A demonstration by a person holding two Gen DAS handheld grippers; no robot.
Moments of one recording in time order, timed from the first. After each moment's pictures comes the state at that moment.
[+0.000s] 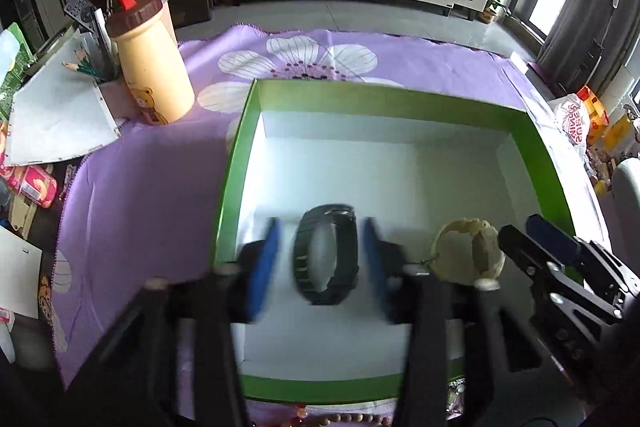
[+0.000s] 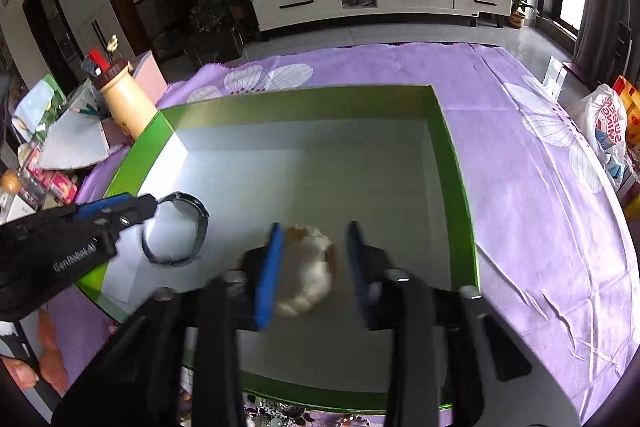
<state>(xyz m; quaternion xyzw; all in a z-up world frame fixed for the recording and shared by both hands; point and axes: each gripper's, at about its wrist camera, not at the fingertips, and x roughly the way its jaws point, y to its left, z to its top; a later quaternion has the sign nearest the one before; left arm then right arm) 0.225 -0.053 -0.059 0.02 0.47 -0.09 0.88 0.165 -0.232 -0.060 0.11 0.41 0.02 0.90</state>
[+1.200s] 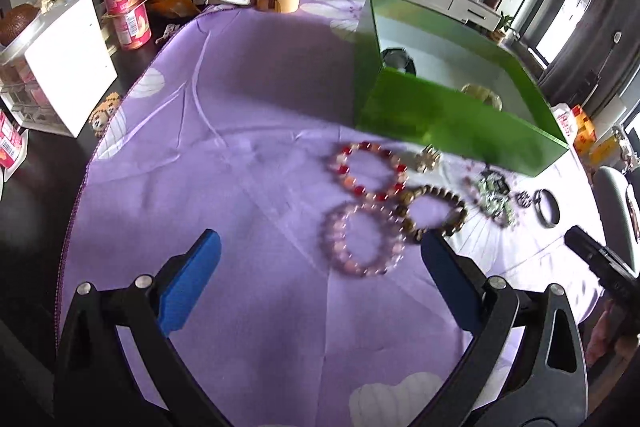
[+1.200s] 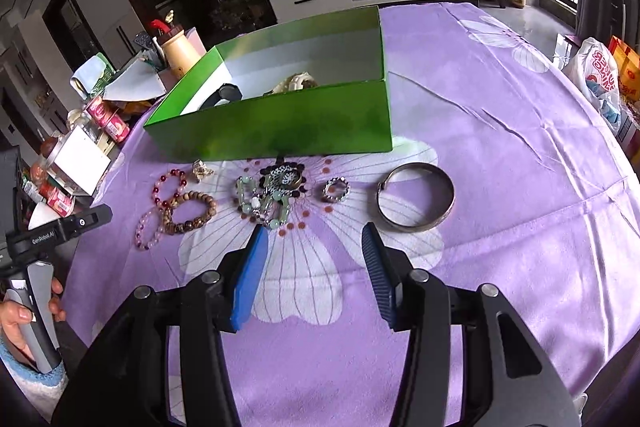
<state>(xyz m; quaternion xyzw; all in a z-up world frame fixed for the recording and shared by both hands) 0.037 0.069 -0.090 -0.06 0.48 -0.07 0.87 -0.019 -0.245 -0.080 0.13 0.42 0.06 0.90</state>
